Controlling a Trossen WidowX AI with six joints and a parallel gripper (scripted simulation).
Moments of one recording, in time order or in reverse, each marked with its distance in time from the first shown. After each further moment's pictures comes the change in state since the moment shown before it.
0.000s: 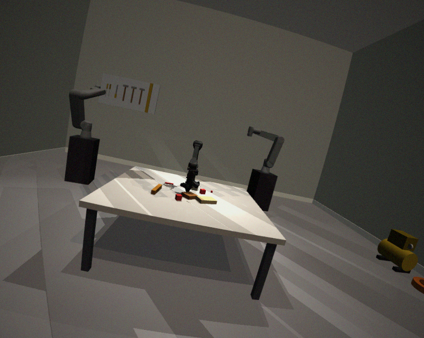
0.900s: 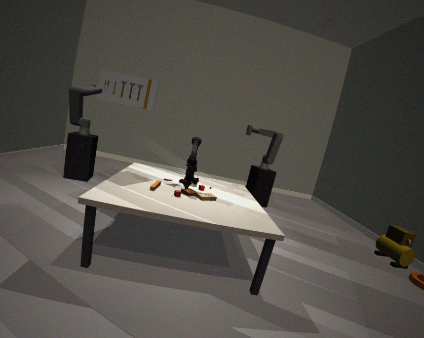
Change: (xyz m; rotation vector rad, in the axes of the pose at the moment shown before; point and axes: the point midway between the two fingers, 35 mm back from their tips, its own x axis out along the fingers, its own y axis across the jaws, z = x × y) arm -0.003 -0.008 0.005 0.000 -0.006 -0.011
